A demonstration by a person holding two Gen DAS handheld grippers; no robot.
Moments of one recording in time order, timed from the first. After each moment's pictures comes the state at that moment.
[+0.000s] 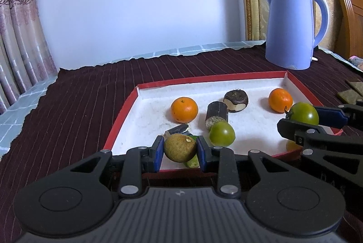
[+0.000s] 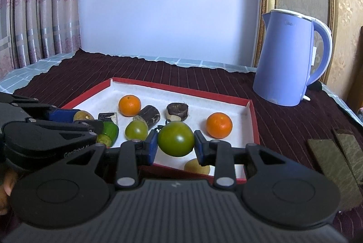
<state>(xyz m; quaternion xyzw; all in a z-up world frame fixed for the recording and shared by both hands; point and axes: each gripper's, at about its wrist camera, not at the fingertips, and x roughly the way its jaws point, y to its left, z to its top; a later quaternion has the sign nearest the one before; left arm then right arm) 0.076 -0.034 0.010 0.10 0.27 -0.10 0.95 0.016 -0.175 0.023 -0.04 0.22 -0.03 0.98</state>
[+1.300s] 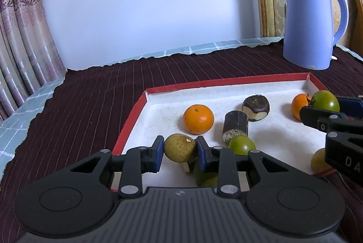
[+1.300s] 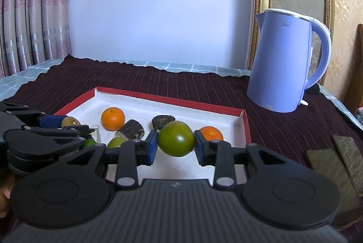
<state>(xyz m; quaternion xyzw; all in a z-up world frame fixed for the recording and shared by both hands) 0.110 -0.041 0.007 0.11 0.27 -0.07 0.95 0.046 -0.191 0.027 -0.03 0.21 -0.05 0.98</state>
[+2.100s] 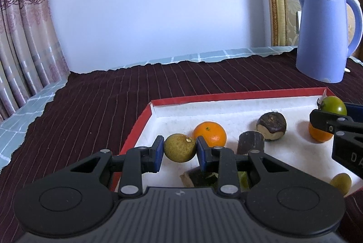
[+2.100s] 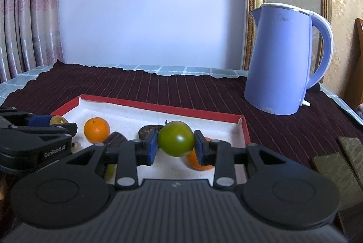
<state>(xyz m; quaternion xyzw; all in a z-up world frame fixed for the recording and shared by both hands) 0.140 -0.039 0.004 0.10 0.26 -0.05 0.96 0.078 -0.206 0.021 -0.01 0.20 -0.07 0.98</state>
